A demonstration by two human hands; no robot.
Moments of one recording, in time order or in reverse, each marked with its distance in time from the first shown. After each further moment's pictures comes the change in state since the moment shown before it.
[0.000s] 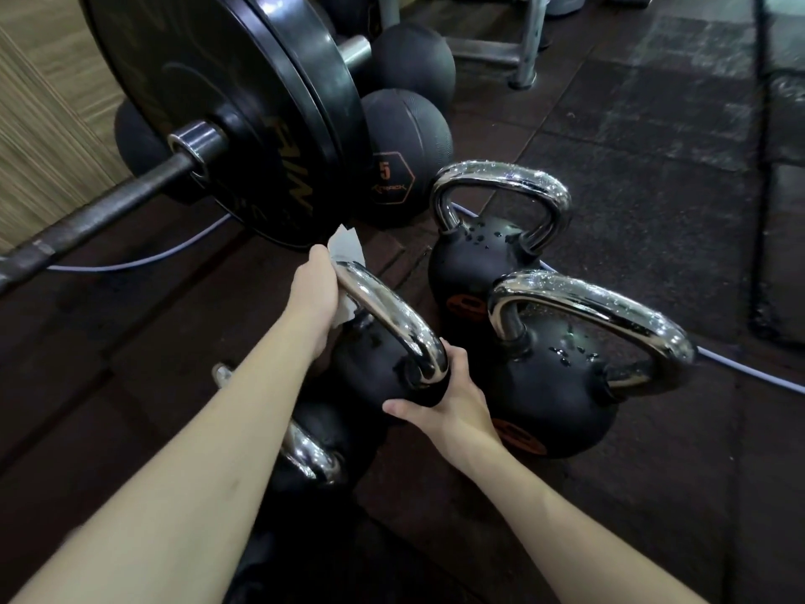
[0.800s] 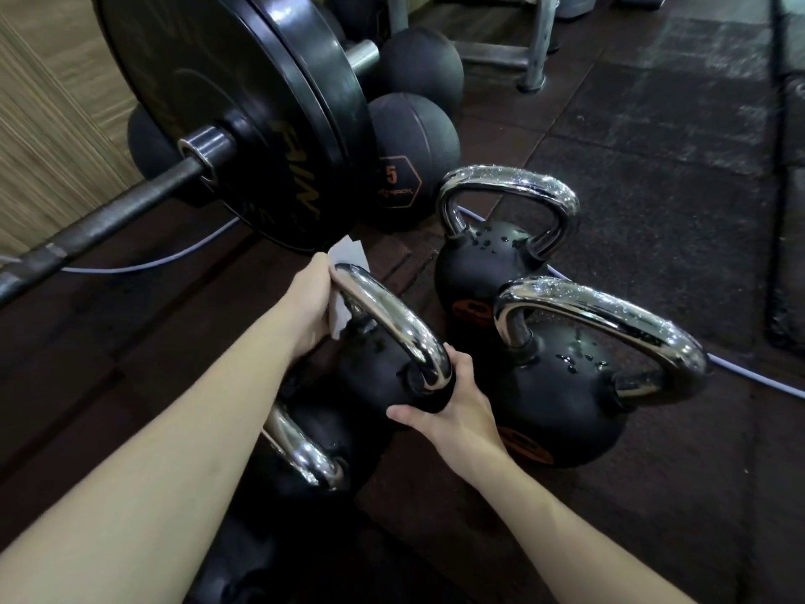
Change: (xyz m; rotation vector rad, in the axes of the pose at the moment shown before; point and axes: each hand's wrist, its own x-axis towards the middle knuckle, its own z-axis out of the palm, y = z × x) left_hand 0.008 0.004 -0.008 -0.037 -0.063 -0.030; right_hand -0.001 0.000 0.000 0.026 -0.003 -0.028
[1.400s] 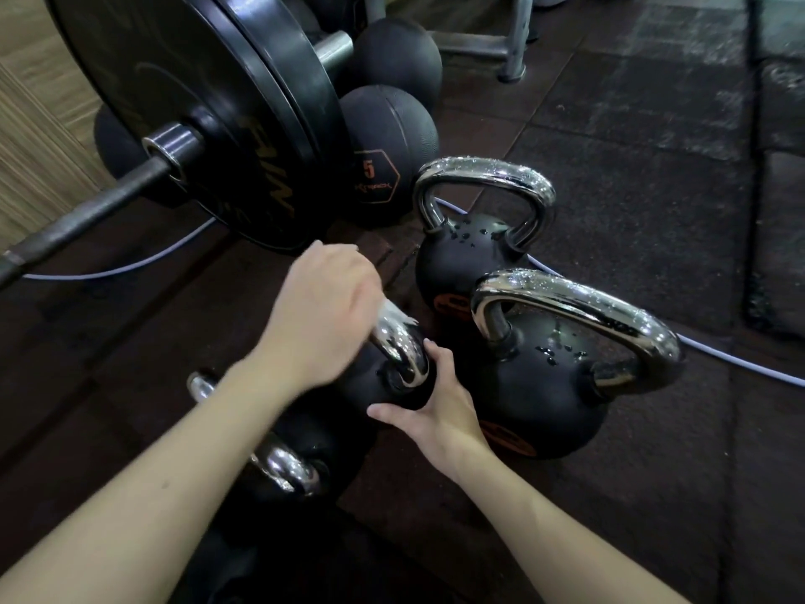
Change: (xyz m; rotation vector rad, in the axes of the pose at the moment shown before) left_hand -0.046 -0.008 0.016 1.227 -0.092 1.086; right_hand 0.003 0.003 0.001 0.022 0.018 -0.032
